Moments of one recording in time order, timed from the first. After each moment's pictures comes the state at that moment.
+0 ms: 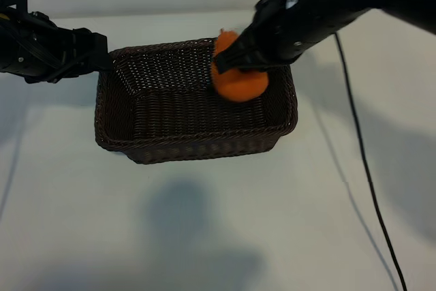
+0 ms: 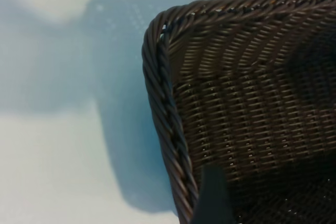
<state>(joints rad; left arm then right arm) -0.09 1.50 -1.03 -0.47 0.59 0.23 0.47 1.79 -1.44 0.28 0.70 -0.12</state>
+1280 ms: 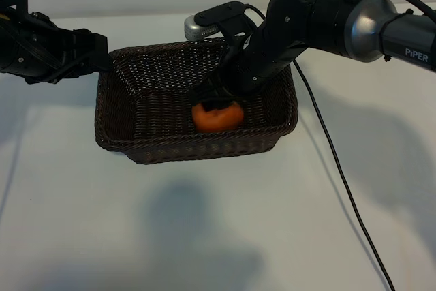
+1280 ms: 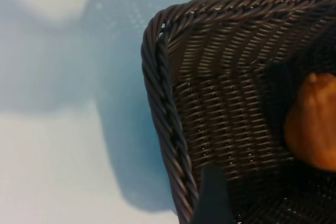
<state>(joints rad) -0.09 1.50 -1.03 -0.47 0.59 0.23 0.48 2.05 -1.50 0.42 0.64 -0.22</state>
